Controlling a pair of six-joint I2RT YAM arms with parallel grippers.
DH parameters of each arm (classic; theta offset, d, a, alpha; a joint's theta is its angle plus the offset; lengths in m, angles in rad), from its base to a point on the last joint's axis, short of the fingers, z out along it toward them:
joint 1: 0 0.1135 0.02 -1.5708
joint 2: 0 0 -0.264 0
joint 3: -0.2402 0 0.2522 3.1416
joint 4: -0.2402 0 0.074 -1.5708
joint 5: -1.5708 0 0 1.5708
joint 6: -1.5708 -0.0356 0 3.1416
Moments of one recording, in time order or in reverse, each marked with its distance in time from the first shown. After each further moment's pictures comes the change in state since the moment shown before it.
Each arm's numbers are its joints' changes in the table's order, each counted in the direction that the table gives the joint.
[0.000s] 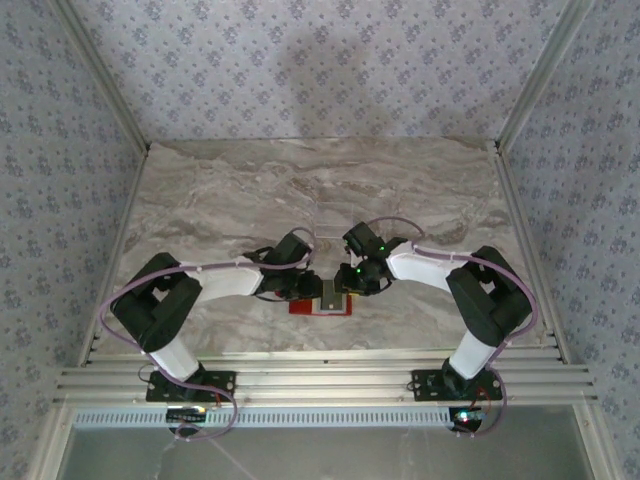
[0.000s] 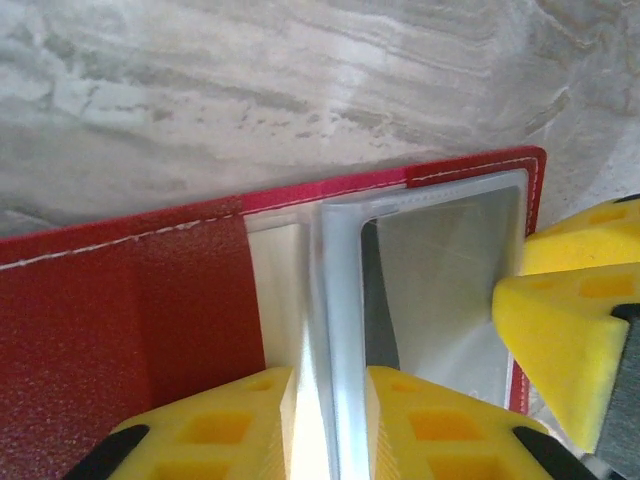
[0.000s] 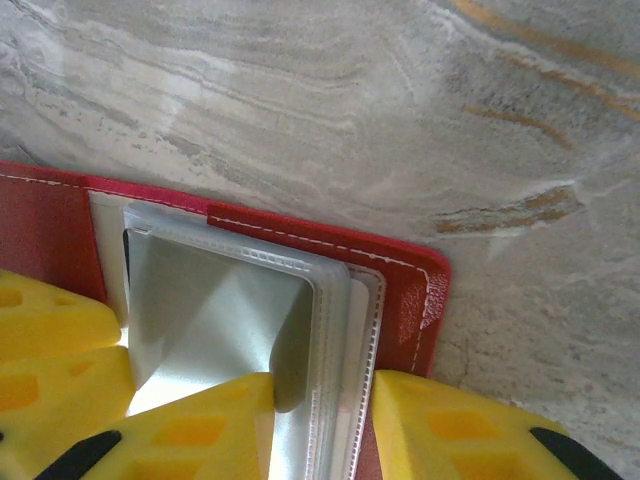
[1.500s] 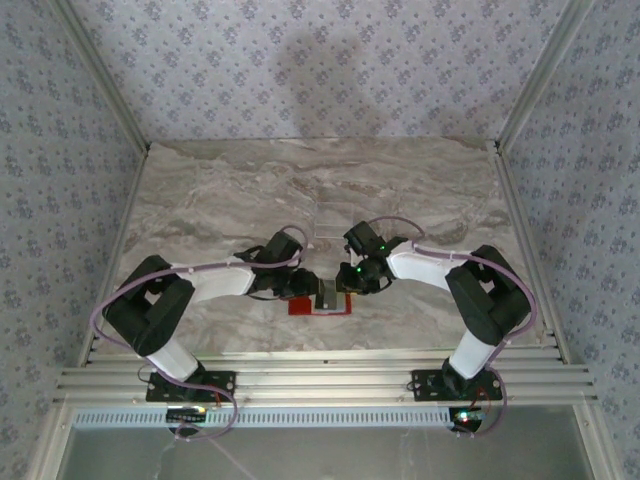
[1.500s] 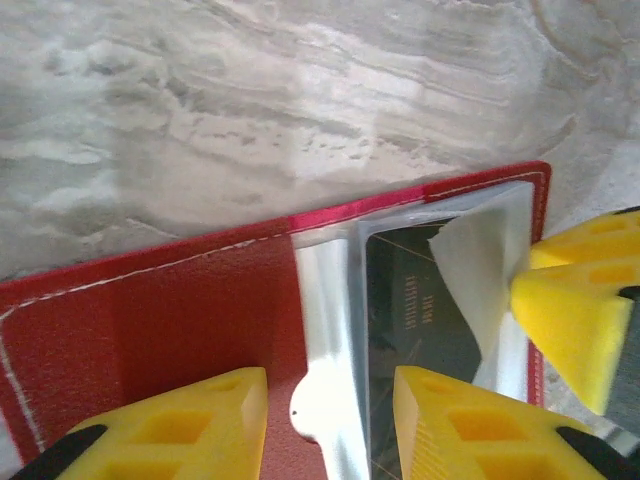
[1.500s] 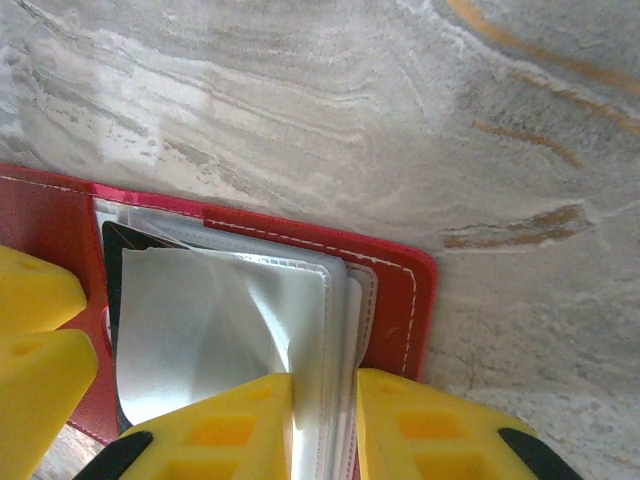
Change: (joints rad) left arm 0.080 -0.042 0.081 0.091 -0.093 0.024; right arm -0.010 0.007 0.000 0.012 0.016 0.016
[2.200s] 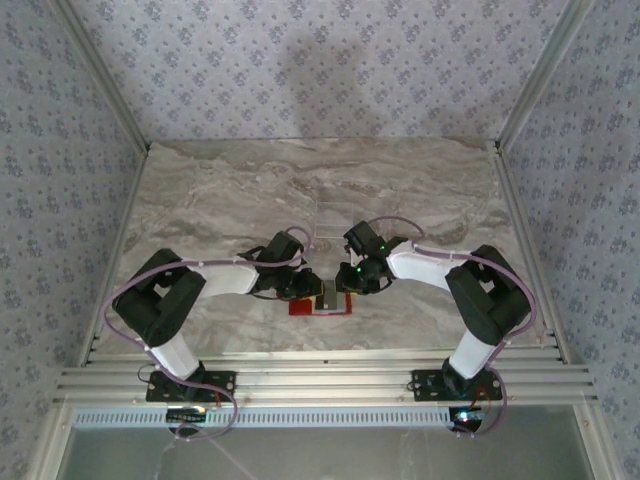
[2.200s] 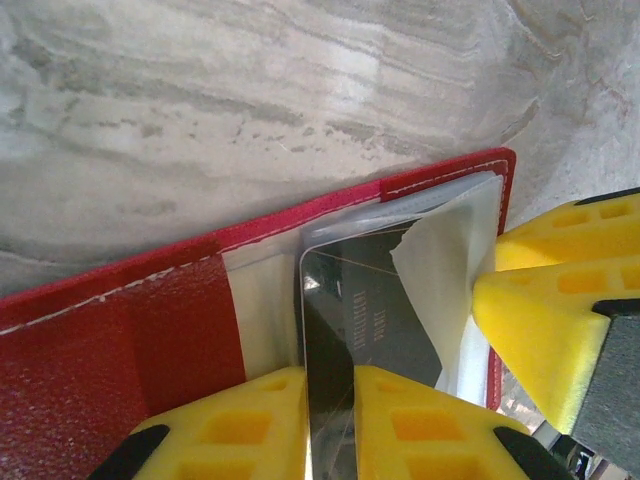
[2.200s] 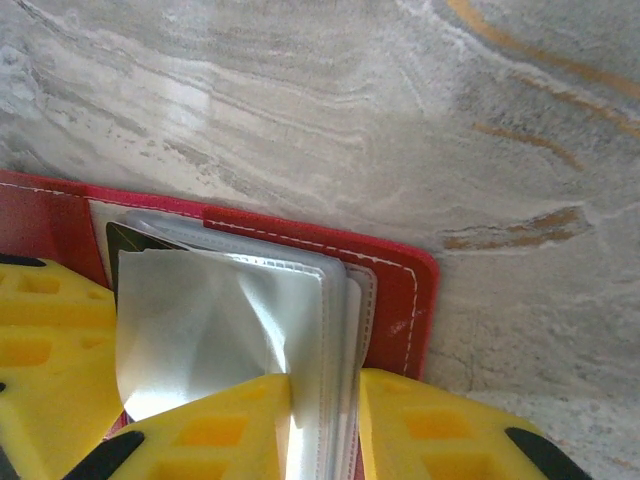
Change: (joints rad) left arm 0.012 0.066 0.013 0.108 -0.117 0.041; right arm 0.000 0.000 -0.001 -0.001 -0.002 0.003
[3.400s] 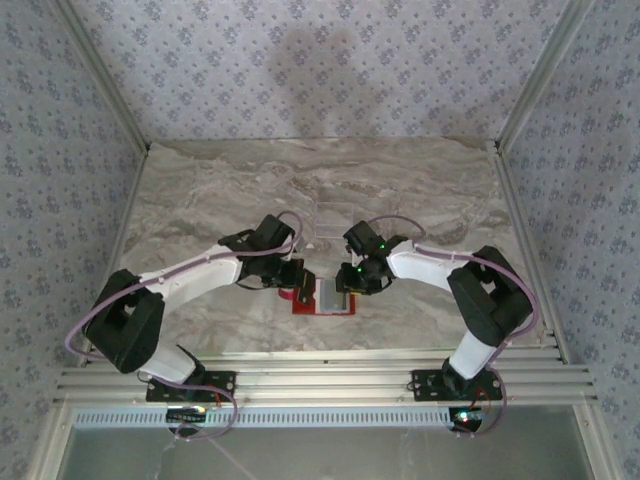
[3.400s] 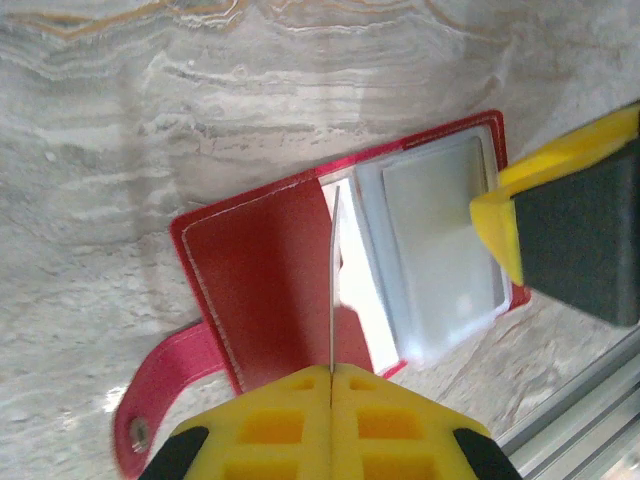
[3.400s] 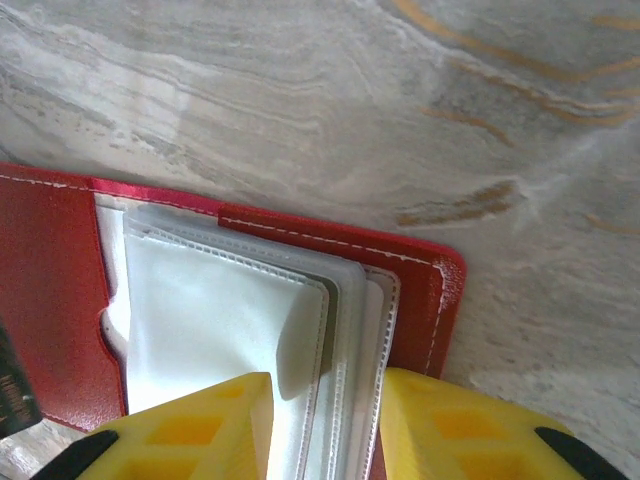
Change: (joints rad) left arm 0.034 -0.193 -0.210 -0.534 0.161 -0.361; right arm -0.002 -0.025 -0.013 -0.070 -0.042 0.000
